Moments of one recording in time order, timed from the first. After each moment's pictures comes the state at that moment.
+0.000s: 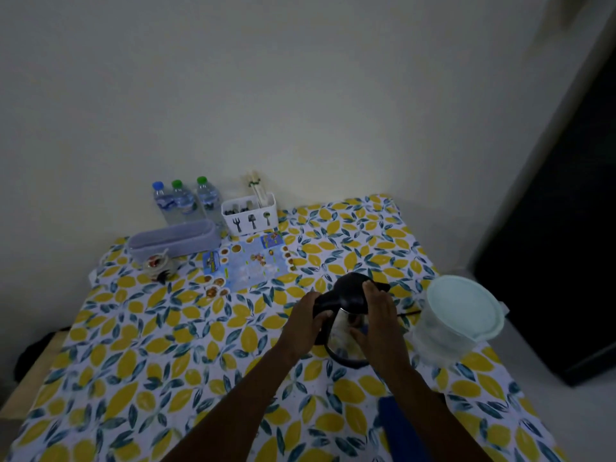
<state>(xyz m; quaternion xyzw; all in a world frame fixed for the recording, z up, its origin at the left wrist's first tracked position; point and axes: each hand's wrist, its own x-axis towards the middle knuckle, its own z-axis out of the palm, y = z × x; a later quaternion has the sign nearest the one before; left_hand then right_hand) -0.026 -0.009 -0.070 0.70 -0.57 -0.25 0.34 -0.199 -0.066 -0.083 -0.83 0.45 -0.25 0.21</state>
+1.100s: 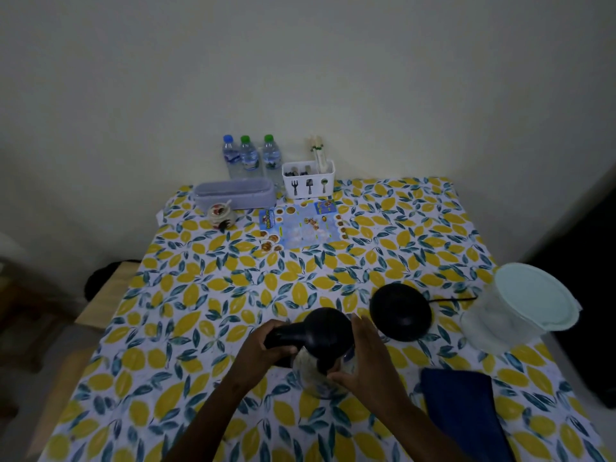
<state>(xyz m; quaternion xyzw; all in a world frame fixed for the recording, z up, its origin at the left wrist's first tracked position) 0.056 0.213 -0.076 0.74 -0.39 -0.37 0.41 -0.151 0.089 -0.093 -0.89 0.35 -0.07 0.28</state>
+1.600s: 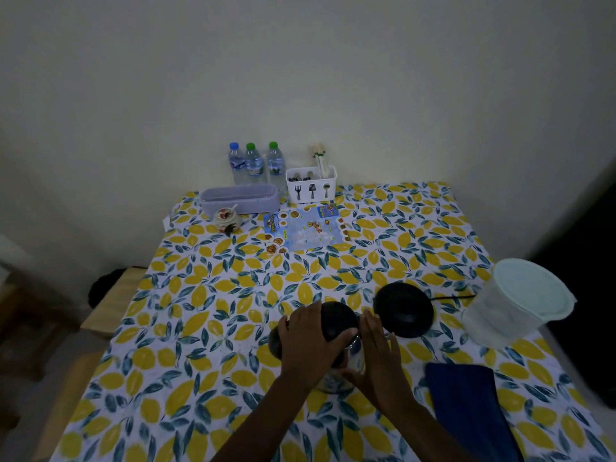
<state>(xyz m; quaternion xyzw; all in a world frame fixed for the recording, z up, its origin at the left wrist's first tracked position) -0.015 0.176 -0.054 0.85 -0.46 -0.11 0.22 -0.156 0.101 -0.105 -0.90 0.38 -0.08 0.21</state>
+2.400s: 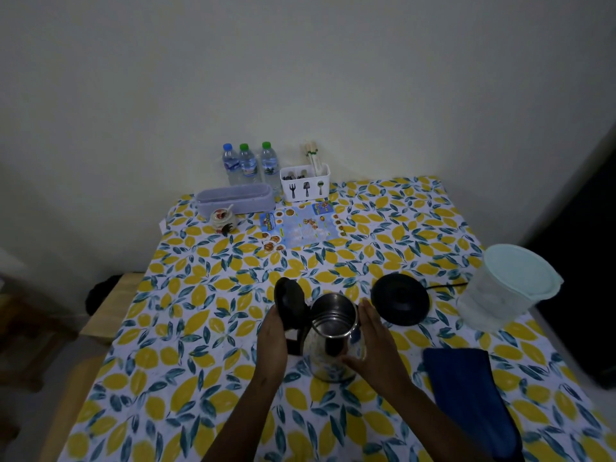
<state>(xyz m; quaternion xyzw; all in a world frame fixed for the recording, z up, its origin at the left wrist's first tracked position) 0.015 0.216 -0.061 0.73 -0.18 -0.31 0.58 -0.159 0.100 -0.129 -0.88 0.35 -0.17 0.28</state>
